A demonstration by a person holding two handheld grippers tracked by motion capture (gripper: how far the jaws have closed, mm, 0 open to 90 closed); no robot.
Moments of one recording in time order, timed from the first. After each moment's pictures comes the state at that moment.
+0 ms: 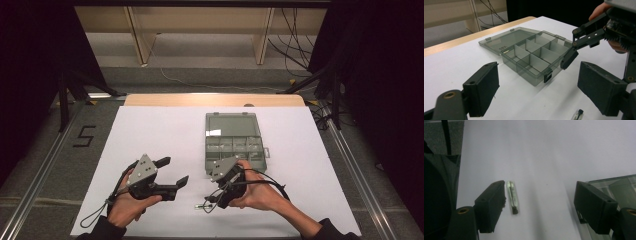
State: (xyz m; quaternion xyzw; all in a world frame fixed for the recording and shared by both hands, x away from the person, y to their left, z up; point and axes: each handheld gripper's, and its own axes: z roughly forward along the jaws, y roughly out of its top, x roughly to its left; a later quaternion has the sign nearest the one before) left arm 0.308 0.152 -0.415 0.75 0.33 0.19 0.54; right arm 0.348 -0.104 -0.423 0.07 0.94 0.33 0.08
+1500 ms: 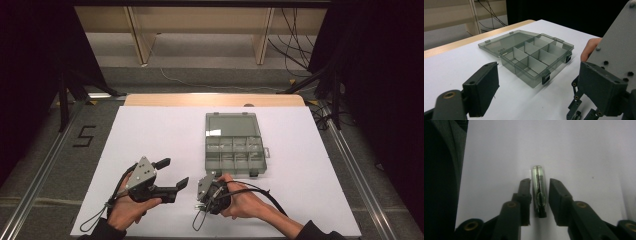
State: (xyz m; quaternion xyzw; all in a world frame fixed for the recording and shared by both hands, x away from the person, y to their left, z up) left arm 0.304 0.152 -0.417 0.74 0.33 0.19 0.55; right arm 0.338 -0.070 -0.468 0.01 0.97 0.24 0.02
